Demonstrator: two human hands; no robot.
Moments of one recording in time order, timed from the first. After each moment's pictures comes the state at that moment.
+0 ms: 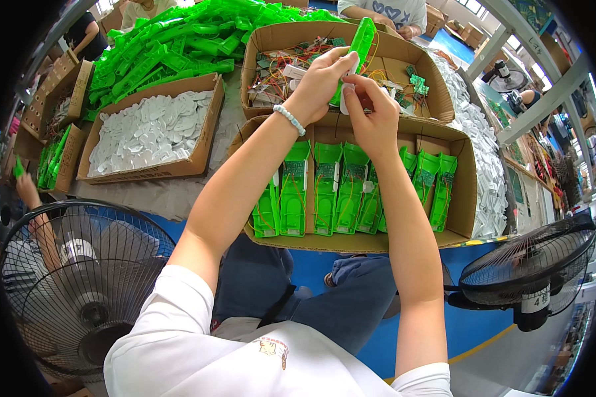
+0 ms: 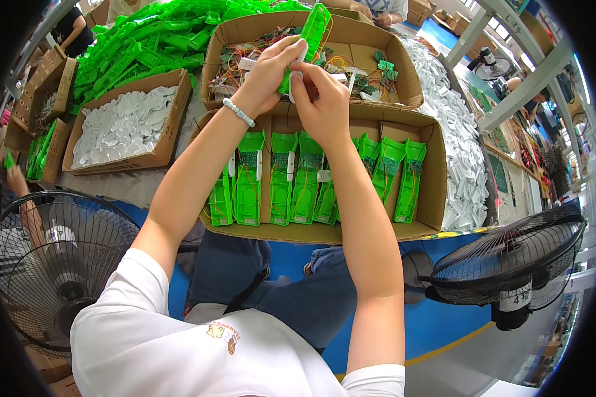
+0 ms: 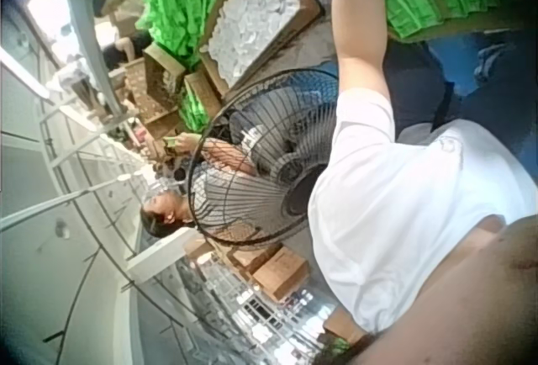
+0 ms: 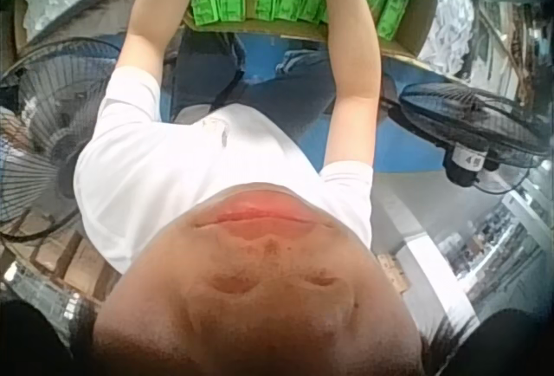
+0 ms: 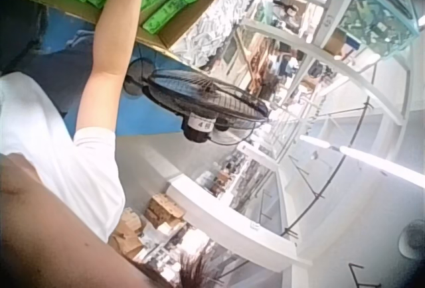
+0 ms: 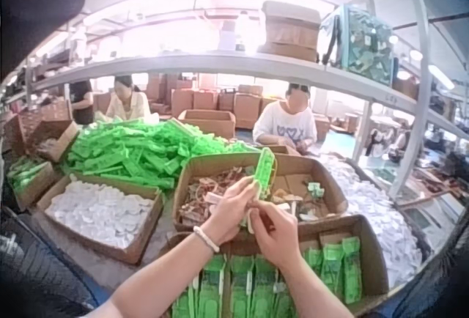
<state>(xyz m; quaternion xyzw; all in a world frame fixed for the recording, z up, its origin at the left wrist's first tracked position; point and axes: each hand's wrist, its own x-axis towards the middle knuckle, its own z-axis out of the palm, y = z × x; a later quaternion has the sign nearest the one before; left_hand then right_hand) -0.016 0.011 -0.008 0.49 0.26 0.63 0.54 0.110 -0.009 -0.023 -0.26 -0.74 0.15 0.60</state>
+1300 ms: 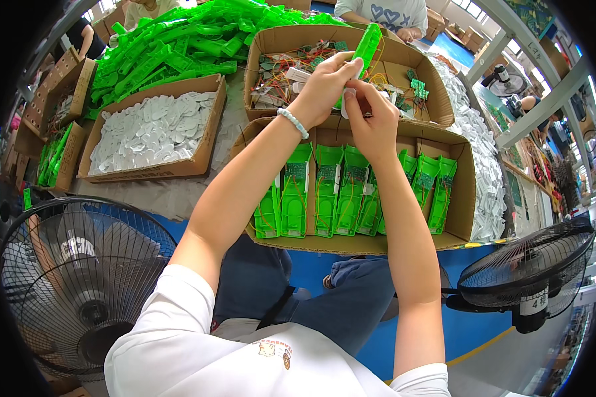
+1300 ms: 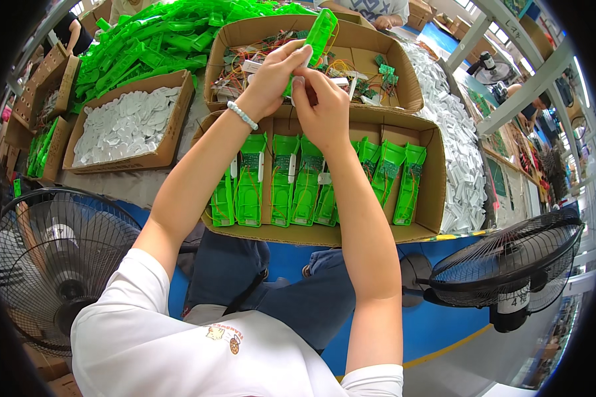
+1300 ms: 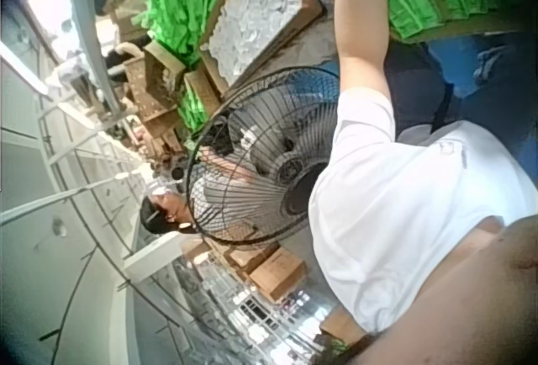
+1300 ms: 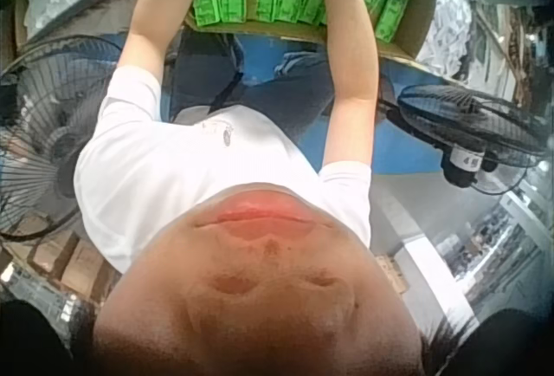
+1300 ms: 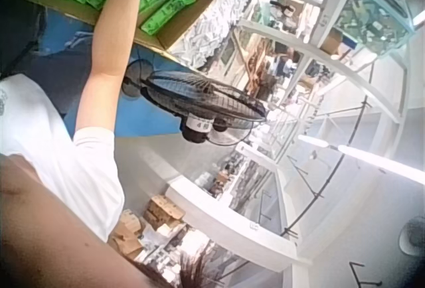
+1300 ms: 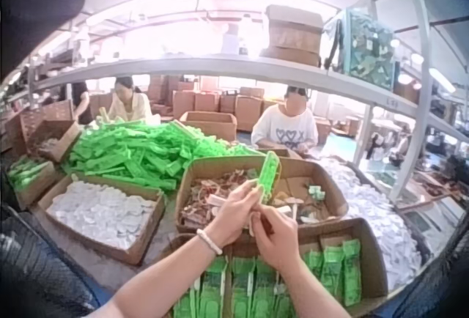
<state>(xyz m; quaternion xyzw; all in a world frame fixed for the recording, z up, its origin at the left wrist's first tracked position) -0.012 0.008 -0.006 0.51 0.27 0.63 0.52 0.110 -0.016 -0.021 -0.28 -0.75 0.13 0.58</state>
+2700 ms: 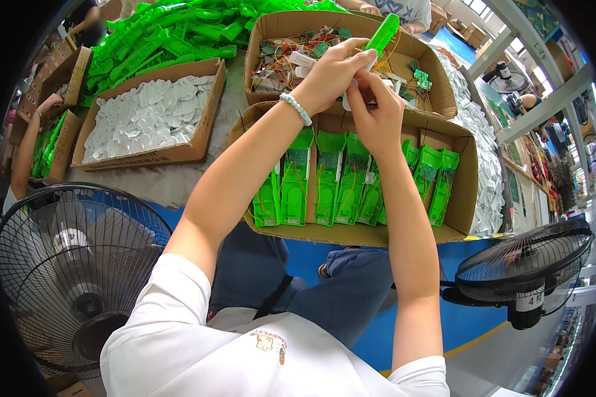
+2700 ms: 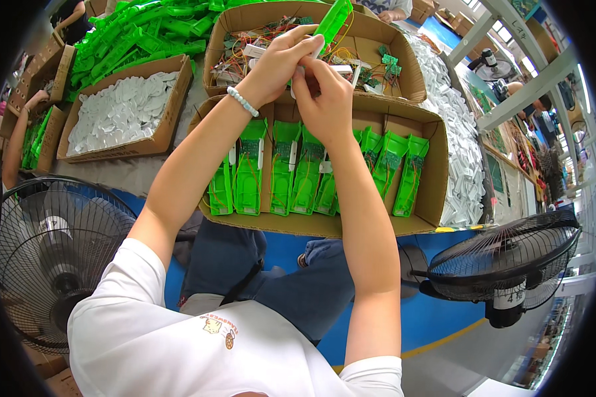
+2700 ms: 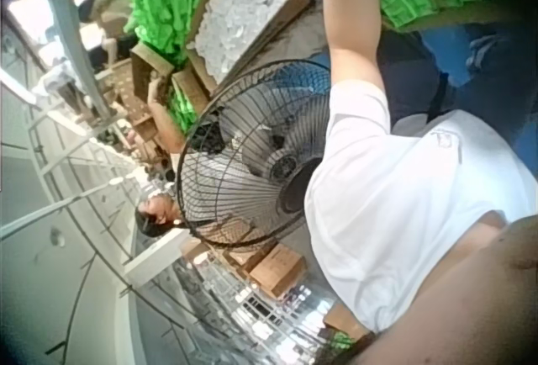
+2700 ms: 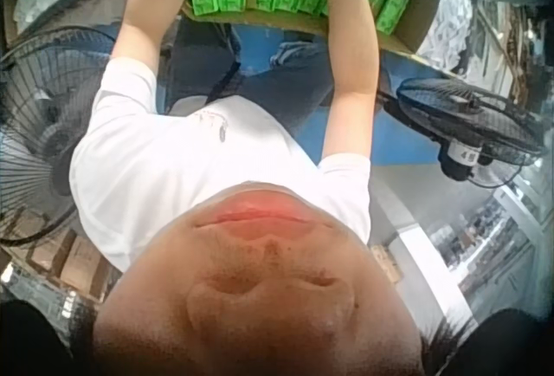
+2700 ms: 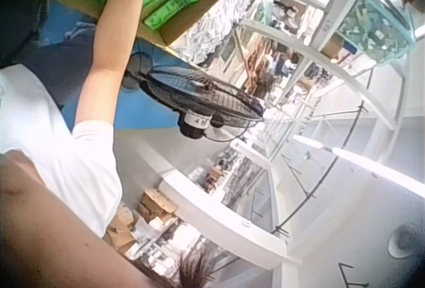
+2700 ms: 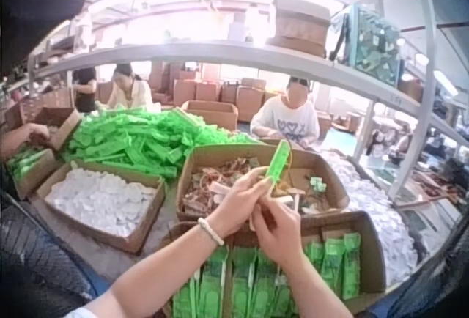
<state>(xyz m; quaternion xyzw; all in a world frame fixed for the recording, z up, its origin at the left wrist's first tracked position) -0.013 0.008 -0.007 0.56 0.27 0.60 0.50 0.110 -0.027 -0.017 -0.27 -0.76 0.13 0.57</state>
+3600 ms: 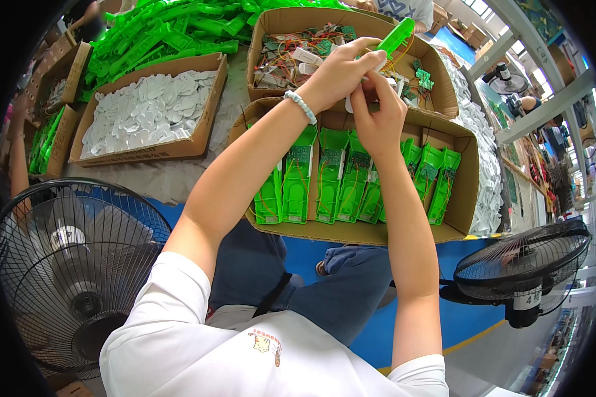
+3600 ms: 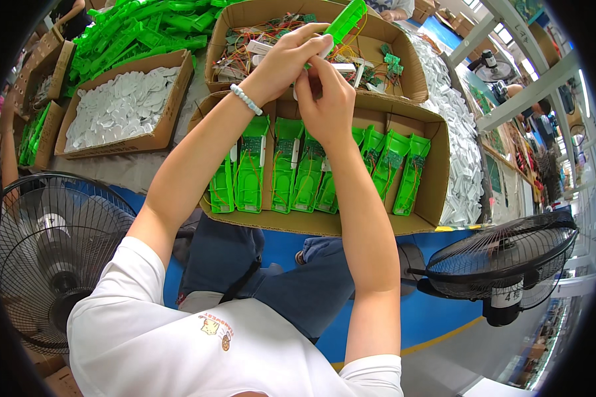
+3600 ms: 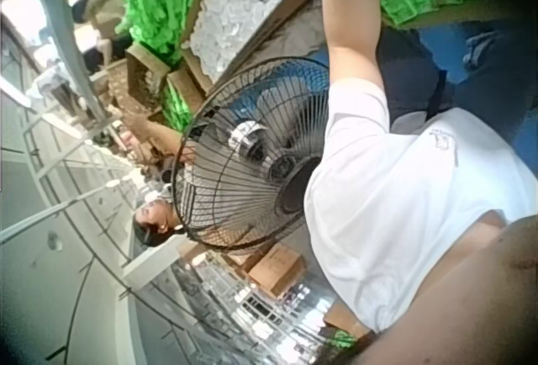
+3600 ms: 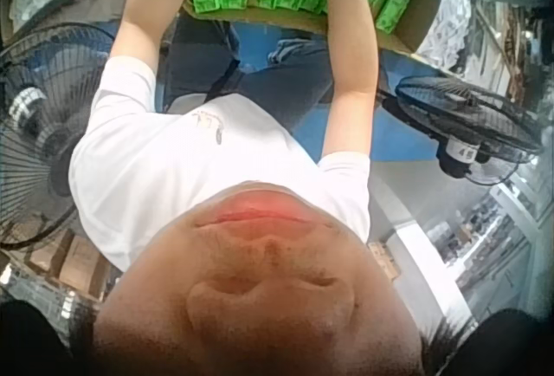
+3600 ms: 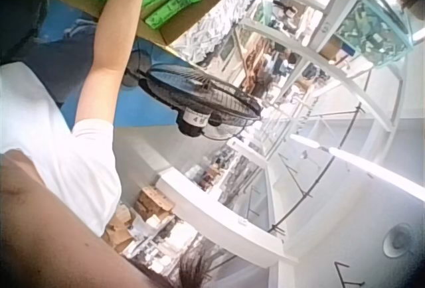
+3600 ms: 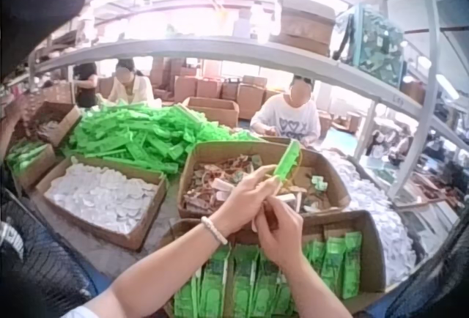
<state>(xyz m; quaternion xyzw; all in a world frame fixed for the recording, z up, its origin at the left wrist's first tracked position) -0.011 0.000 -0.002 0.62 0.30 0.59 0.43 0.107 -0.027 -0.027 -0.27 -0.76 0.07 0.59</state>
